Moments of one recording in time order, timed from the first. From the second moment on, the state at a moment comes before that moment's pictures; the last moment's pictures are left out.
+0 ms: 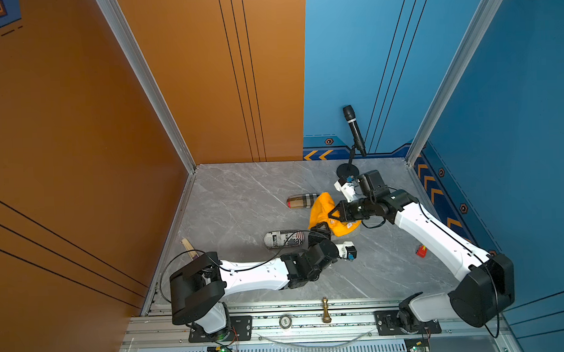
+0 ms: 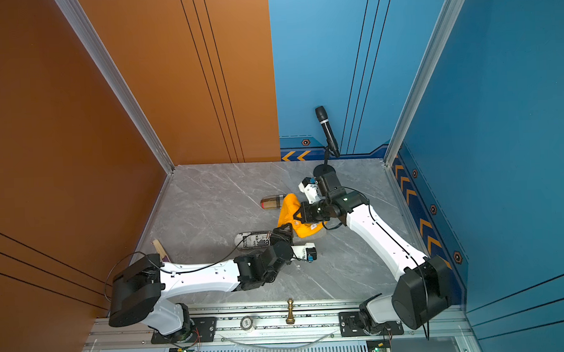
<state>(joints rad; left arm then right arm) -1.20 1.58 0.90 0.18 -0.75 0.98 0.44 1.44 1.25 -0.73 -0.52 0.32</state>
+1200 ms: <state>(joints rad) -1.14 1.38 0.86 -0.07 -0.63 0.69 0.15 1.30 1.04 -0.79 -0.49 0.26</state>
